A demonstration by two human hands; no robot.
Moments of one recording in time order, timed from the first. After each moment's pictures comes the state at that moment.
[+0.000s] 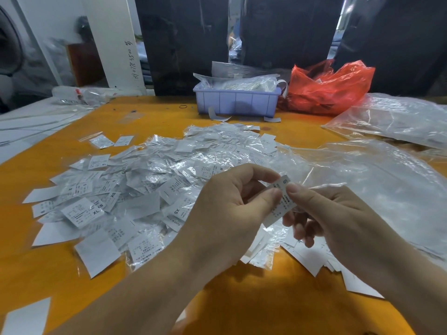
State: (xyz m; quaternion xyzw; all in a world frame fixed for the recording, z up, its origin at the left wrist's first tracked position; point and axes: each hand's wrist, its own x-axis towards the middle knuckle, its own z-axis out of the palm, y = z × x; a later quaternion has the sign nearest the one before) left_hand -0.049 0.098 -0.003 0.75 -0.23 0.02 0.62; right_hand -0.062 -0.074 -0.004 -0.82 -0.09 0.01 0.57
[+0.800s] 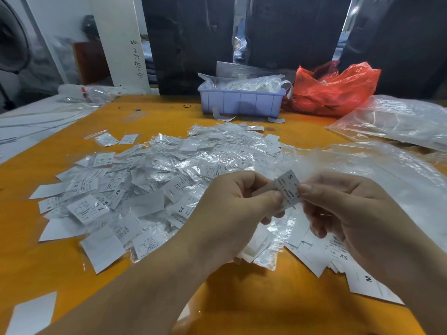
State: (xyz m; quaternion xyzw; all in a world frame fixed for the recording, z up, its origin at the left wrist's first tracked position) left_hand -0.045 0.102 0.000 0.73 -0.18 -0.07 0.66; right_hand -0.063 -0.078 0.009 -0.76 -0.10 -0.01 0.65
